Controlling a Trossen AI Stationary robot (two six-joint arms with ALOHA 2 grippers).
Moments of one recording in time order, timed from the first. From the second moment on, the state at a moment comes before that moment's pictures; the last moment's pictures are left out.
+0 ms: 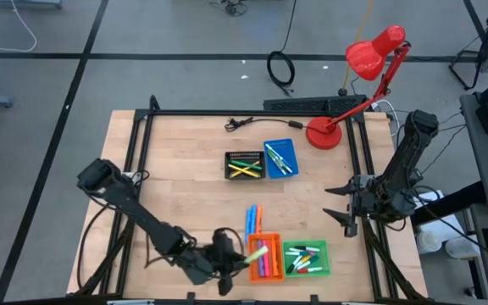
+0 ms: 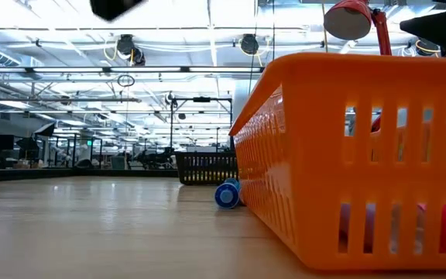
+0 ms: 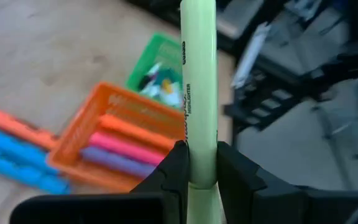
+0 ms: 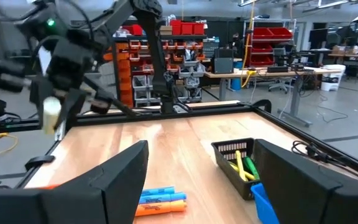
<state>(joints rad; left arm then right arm) -0.66 1.82 1.24 0.05 -0.52 -0.80 1.11 0.67 0.15 0.66 1.31 -0.07</state>
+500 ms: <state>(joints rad) -0.49 2.08 1.52 -0.27 -0.23 -0.97 1.10 0.67 0.15 0.66 1.31 -0.07</state>
